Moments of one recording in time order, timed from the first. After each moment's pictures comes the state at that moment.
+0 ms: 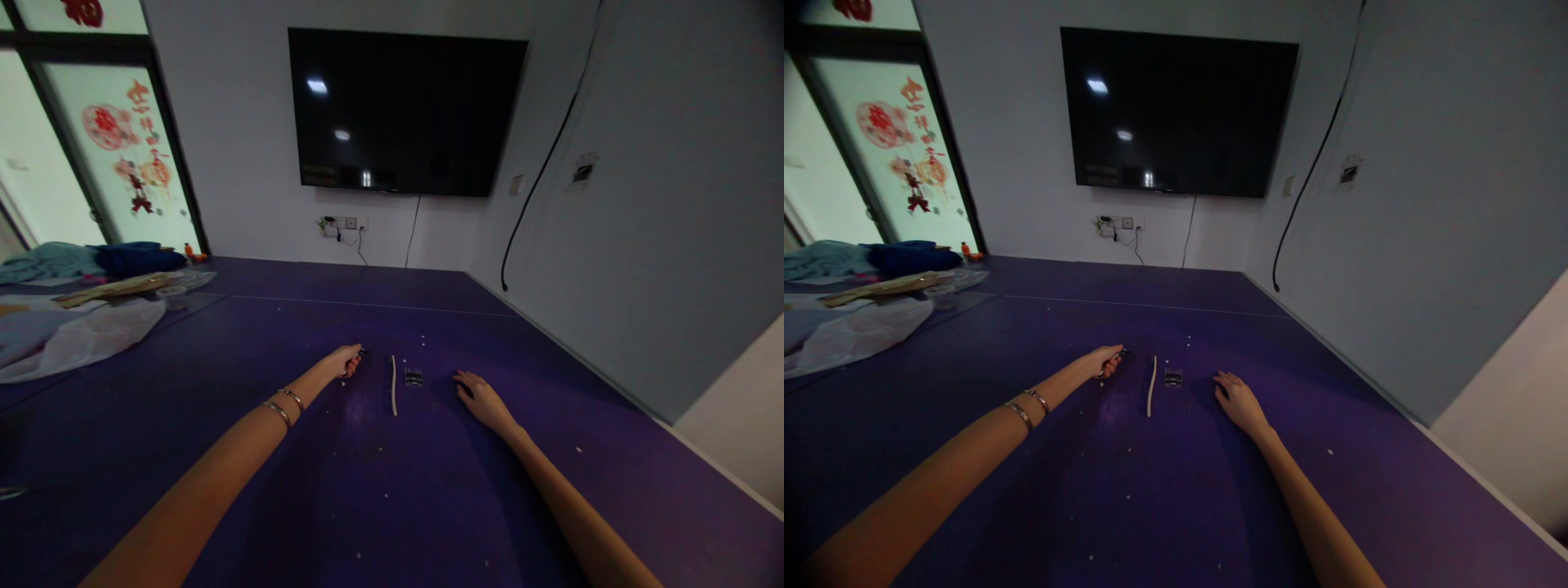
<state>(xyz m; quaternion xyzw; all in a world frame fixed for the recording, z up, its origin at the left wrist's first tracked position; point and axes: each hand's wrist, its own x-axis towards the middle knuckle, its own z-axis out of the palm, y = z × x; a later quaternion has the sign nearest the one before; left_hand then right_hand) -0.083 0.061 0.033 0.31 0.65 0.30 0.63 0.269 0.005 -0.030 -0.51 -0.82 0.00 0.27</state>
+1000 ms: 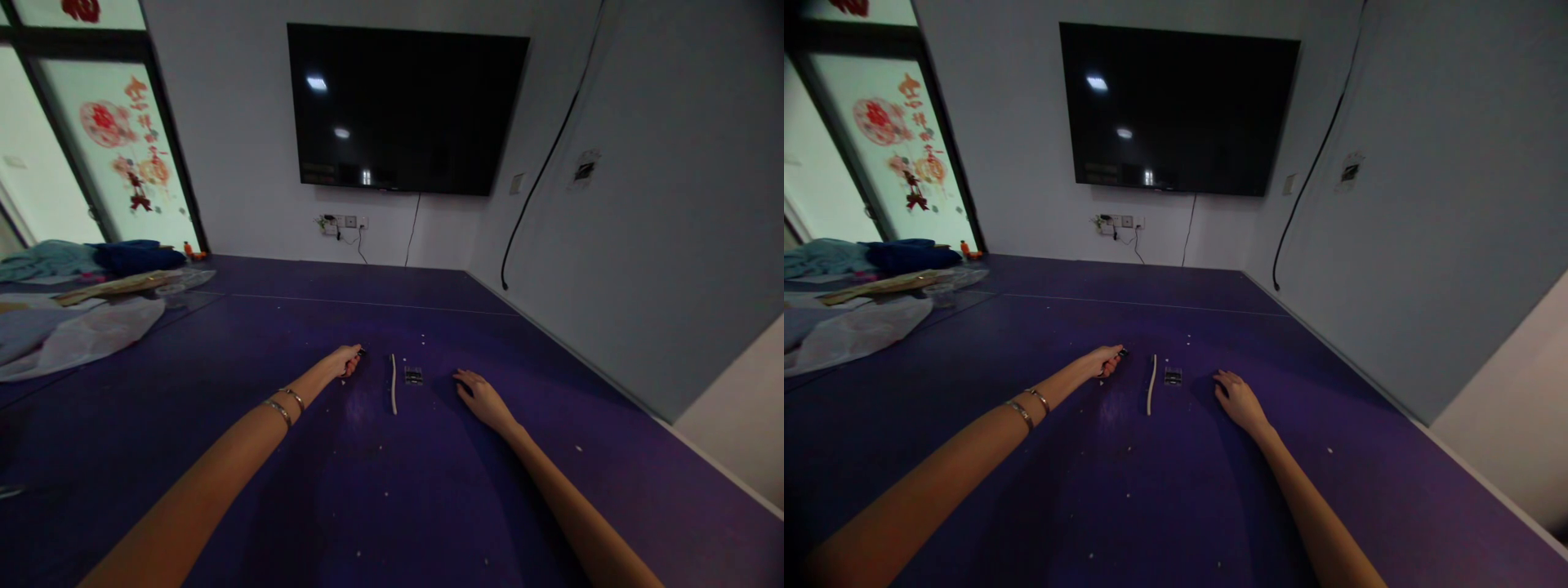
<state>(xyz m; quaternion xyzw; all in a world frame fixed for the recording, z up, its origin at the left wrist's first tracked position) -0.082 0.059 0.031 0.34 0.65 0.29 0.61 0.268 0.001 -0.026 -0.51 -0.81 0.02 0.29</state>
